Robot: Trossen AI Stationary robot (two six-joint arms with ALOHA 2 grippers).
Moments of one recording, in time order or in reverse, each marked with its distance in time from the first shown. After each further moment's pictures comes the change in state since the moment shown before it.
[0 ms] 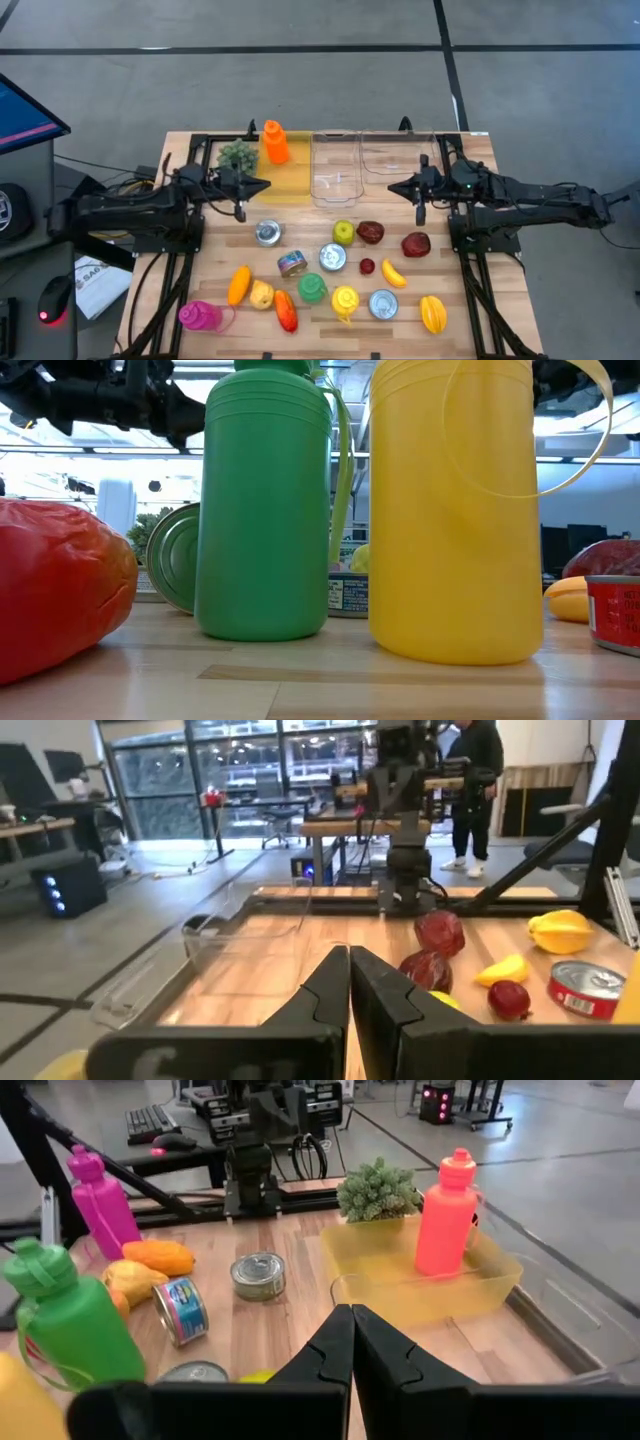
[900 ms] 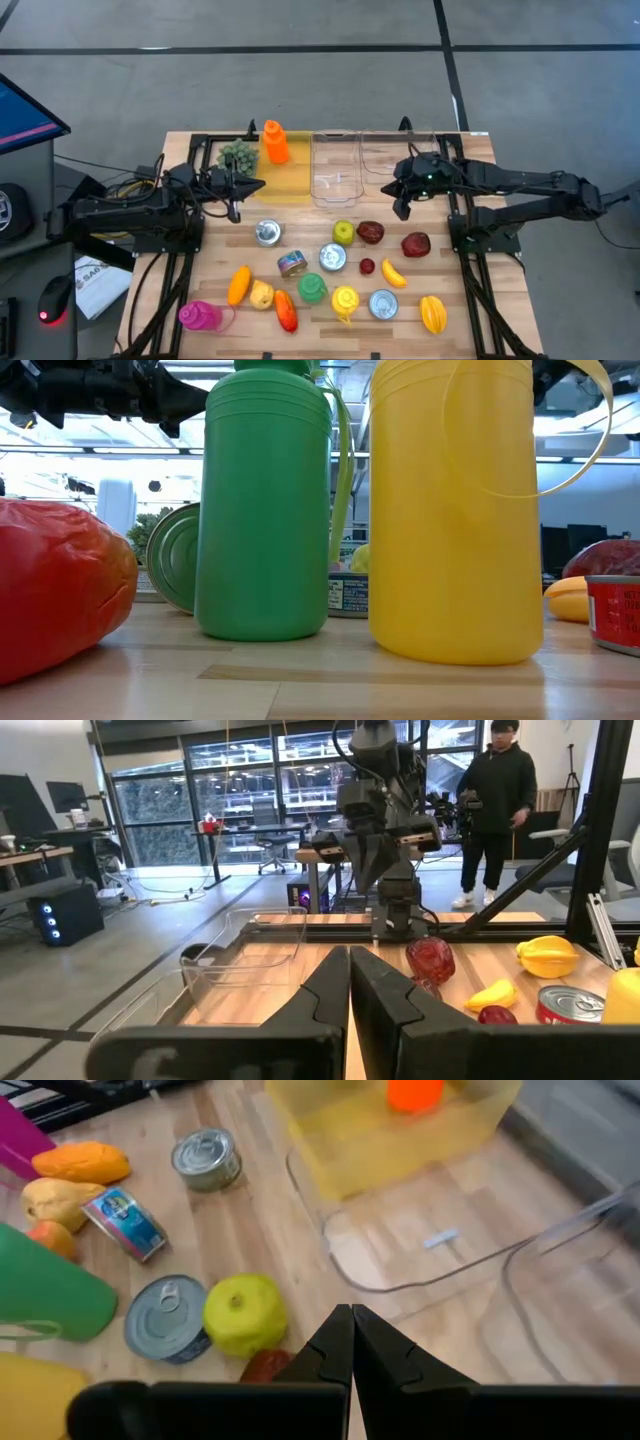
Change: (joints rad) left arm -0.007 -0.080 0.000 -0.012 0.002 0.000; right arm -0.055 0.323 0.255 -0.386 -0.006 0.186
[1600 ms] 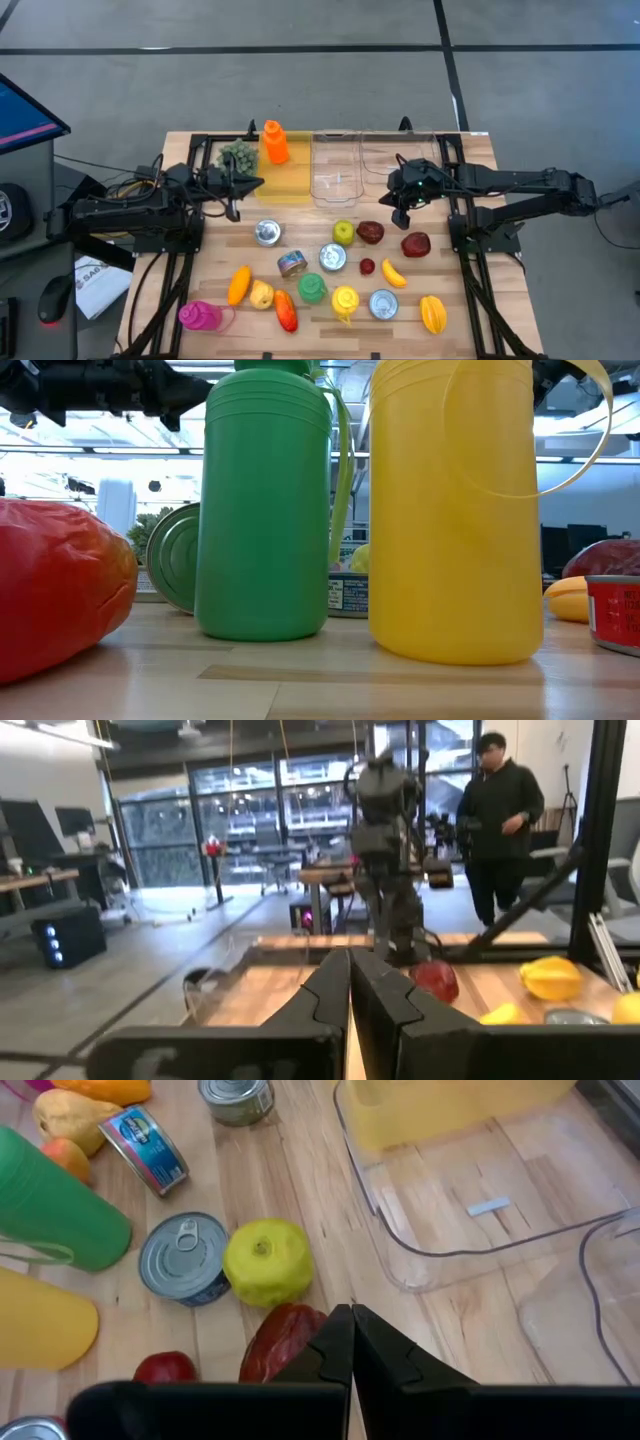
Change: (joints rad) left arm 0.000 0.000 0.000 0.069 0.000 0.003; right arm 0.044 0.064 0.003 -0.033 -0.051 -0.084
